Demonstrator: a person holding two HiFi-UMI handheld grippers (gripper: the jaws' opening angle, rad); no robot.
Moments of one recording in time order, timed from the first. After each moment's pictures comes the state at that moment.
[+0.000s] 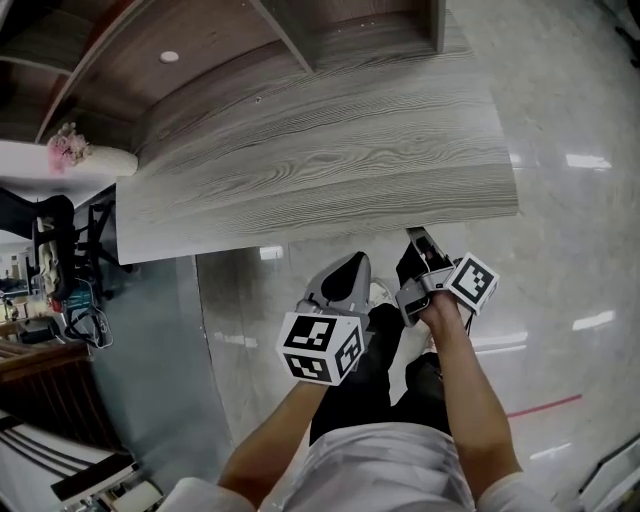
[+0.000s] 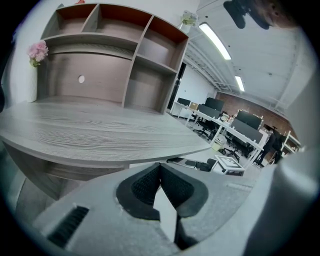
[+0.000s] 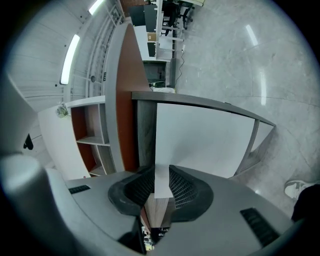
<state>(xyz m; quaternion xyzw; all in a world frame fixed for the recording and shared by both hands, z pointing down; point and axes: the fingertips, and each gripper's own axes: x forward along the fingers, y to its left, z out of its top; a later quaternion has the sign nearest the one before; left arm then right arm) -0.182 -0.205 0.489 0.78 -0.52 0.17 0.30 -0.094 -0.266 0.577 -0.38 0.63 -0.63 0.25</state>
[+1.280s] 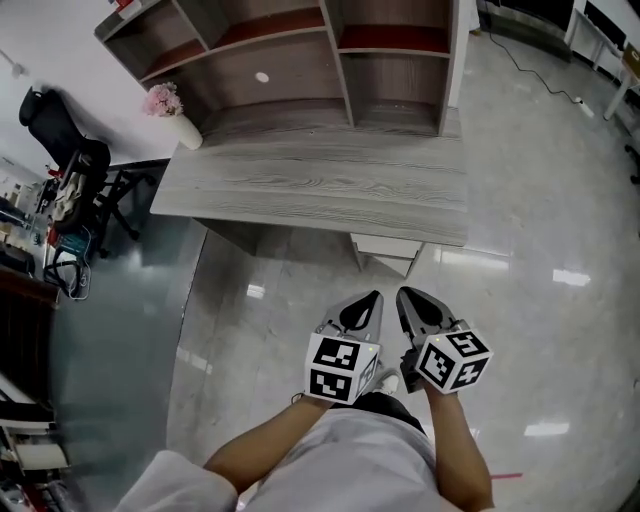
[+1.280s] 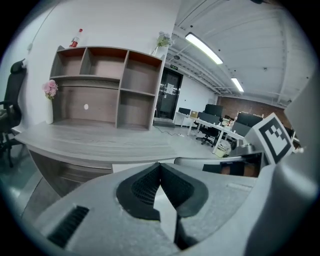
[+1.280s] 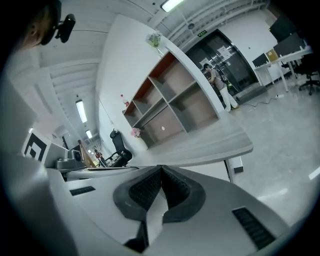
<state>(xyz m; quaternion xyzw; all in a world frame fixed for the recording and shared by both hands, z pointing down) -0.090 -0.097 0.377 0.77 -0.58 0.14 0.23 -0.050 -0.117 0.383 -0.32 0.89 -0.32 -0.05</state>
